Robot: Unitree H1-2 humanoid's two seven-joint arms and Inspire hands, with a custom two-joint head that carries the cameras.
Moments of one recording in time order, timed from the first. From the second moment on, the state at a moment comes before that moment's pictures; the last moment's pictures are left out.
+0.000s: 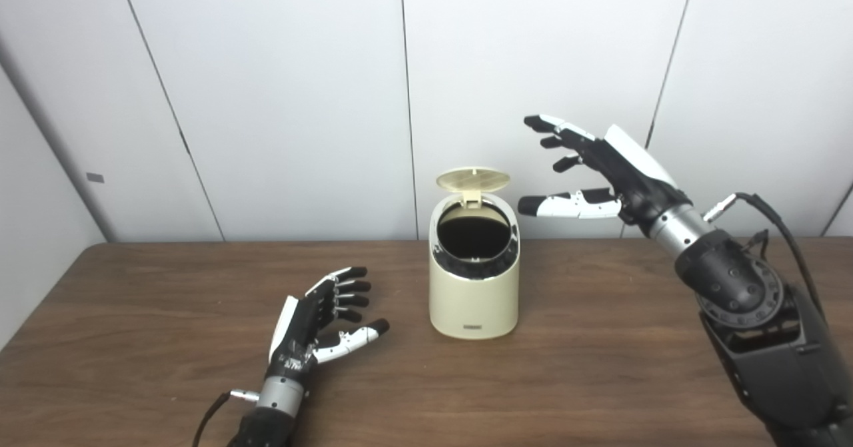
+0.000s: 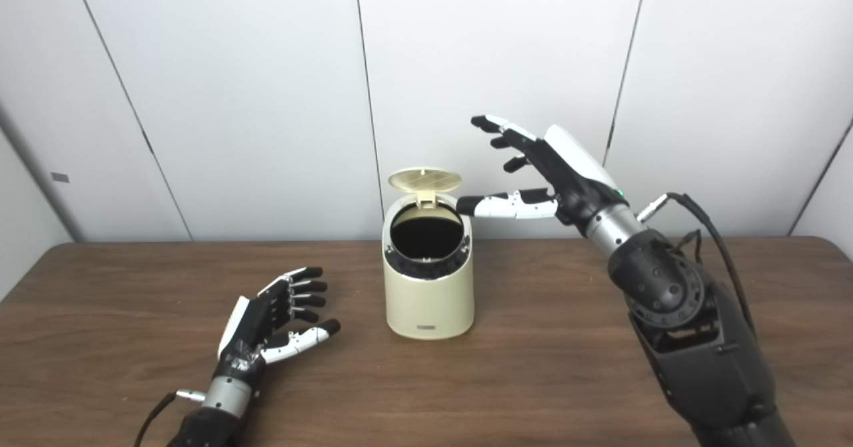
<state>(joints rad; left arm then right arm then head) -0.30 0.14 -0.01 0.34 0.07 -0.25 -0.01 -0.73 -0.38 0.20 -0.10 -0.41 0.26 0.32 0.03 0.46</state>
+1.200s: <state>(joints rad) -0.30 0.12 0.01 0.35 0.11 -0.29 0.00 -0.78 -0.39 0.36 -0.09 -0.54 0.22 0.49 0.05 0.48</state>
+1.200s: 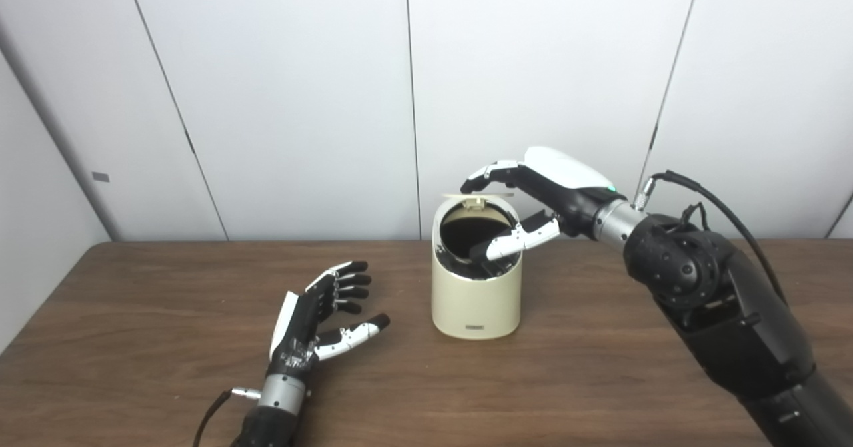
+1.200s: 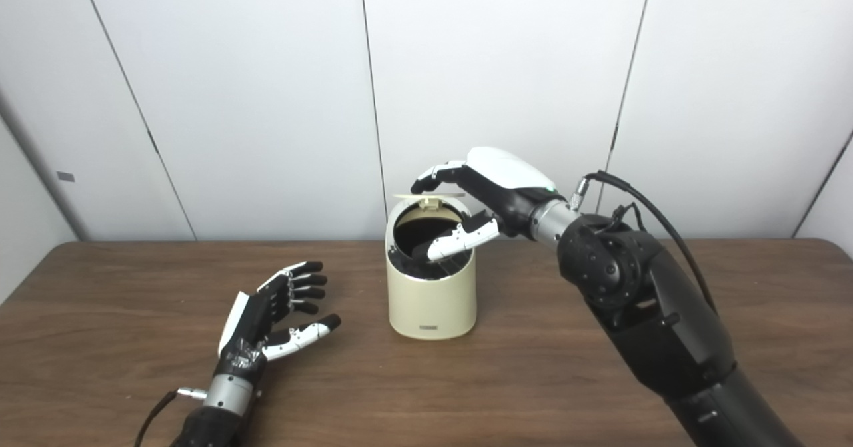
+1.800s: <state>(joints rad) -0.30 0.12 0.01 0.35 0.11 -0.25 0.00 -0.70 -0.40 0.35 -0.21 -0.53 0.17 0.53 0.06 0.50</state>
